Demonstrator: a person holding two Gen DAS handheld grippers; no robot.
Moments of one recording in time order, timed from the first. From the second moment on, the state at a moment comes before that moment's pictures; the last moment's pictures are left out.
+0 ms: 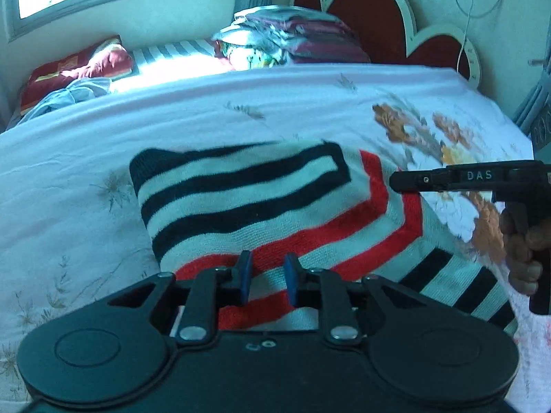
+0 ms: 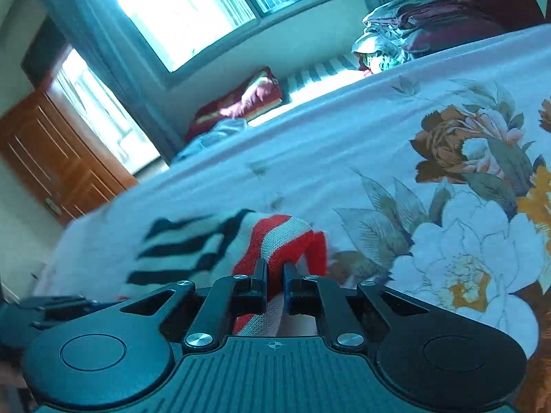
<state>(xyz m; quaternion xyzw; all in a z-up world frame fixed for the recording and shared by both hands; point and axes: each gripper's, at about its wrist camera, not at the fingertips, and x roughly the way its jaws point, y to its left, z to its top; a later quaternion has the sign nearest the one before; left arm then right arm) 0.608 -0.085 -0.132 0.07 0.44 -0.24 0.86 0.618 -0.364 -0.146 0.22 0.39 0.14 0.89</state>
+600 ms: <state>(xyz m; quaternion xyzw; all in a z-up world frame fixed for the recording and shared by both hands) 0.494 -0.062 -0.104 0.06 0.39 -0.24 0.89 0.485 -0.296 -0.098 0.00 0.38 0.22 0.90</state>
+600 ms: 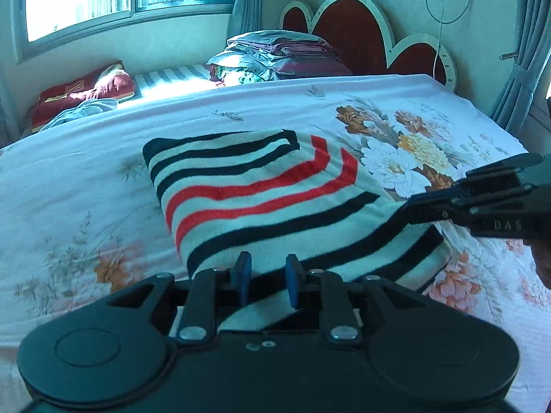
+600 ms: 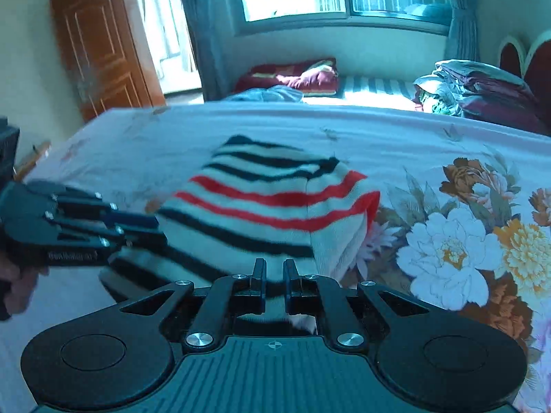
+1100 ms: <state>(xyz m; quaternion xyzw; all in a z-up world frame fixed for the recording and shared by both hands) 0.470 -0.050 -0.126 0.05 0.41 -0.20 0.89 0.470 -0.297 -0.131 -0.03 0.42 0.18 0.89</state>
